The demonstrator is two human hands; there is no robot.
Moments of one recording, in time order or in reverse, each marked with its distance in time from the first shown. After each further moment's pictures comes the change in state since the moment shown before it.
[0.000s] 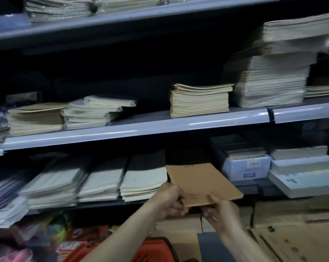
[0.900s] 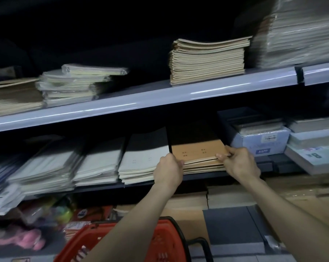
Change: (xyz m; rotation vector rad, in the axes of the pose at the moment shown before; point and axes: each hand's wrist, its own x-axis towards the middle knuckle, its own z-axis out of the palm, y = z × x) left_hand 0.087 -0.026 -0.004 0.759 0.534 0.313; right_hand 0.085 -0.044 0.000 -1.096 0.186 -0.478
